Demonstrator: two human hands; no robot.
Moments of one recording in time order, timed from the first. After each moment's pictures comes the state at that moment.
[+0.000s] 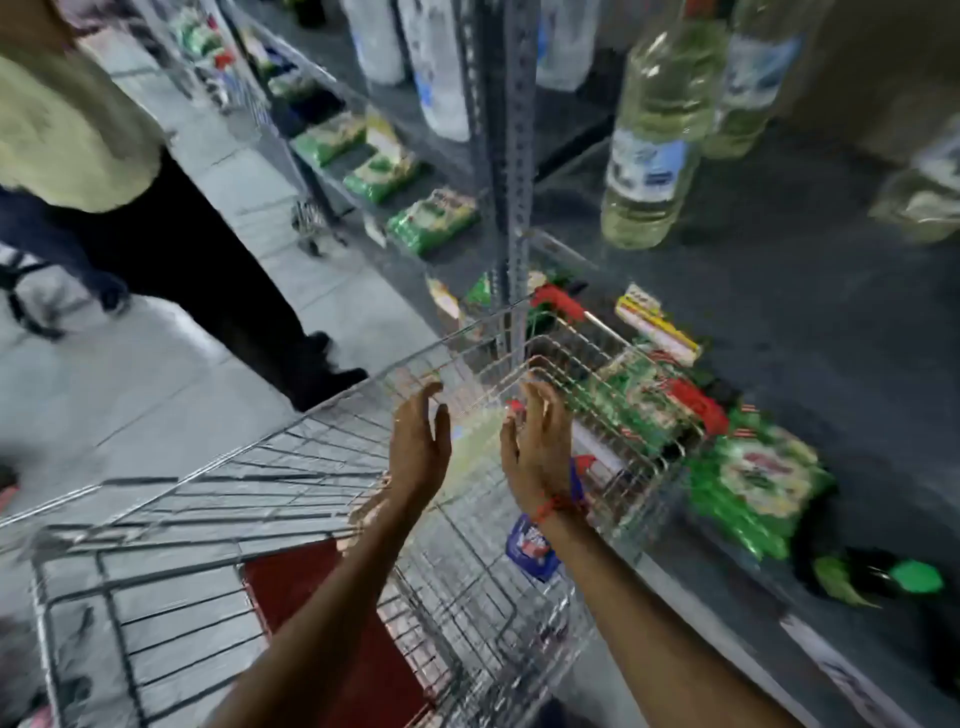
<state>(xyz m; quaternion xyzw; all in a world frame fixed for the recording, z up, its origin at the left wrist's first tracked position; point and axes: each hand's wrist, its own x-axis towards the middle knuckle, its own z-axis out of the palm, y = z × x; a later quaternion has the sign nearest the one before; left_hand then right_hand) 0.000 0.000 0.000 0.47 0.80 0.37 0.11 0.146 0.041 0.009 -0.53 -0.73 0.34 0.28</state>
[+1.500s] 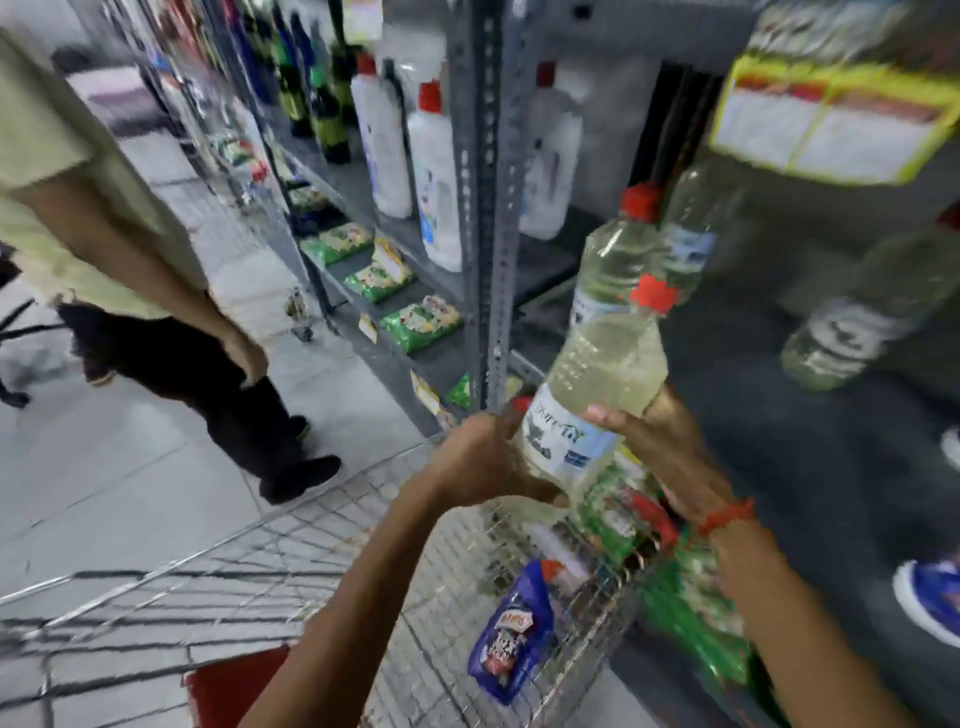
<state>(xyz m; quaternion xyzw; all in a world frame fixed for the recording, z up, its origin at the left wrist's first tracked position) 0.054 0.076 0.189 0.63 0.67 0.23 0.30 0.242 0.151 0.201 -0.40 -0.60 0.60 0.36</state>
